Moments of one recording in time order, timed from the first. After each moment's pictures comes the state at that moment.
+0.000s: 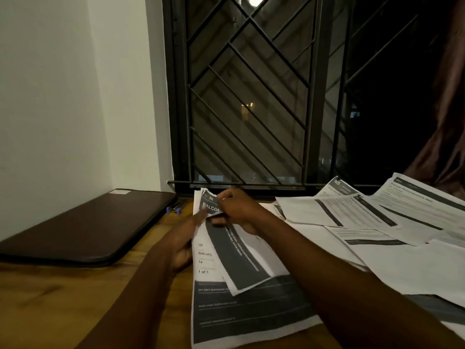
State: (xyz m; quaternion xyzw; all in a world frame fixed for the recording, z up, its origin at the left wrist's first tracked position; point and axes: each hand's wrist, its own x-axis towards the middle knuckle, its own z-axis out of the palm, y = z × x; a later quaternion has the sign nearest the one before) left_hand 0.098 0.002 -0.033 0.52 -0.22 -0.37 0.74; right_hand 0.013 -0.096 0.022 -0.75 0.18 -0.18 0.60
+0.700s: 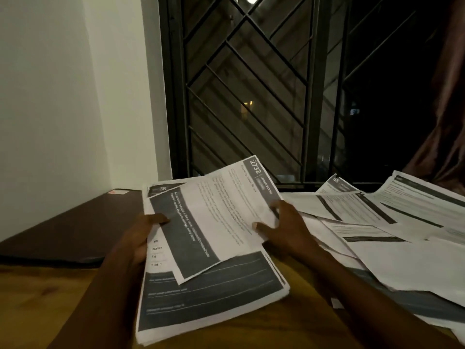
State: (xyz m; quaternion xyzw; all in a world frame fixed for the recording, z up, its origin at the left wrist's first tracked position) left_hand 0.155 0.046 -0.033 0.57 -0.13 -0.29 0.76; right_hand -0.052 -0.163 -0.040 -0.85 0.28 -0.32 0.31
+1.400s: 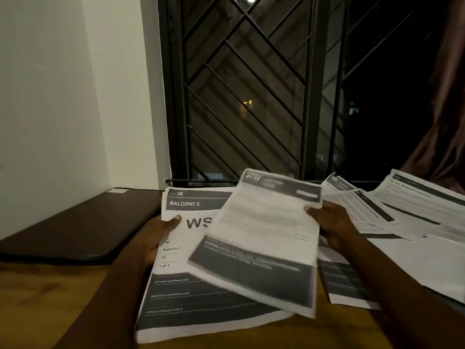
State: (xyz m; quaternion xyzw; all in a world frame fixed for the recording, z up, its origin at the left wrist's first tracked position) left_hand 0.149 0.034 -0.049 0.57 -0.23 -0.32 0.72; right_hand -0.096 -0.223 -0.033 -0.59 0.35 -0.41 0.60
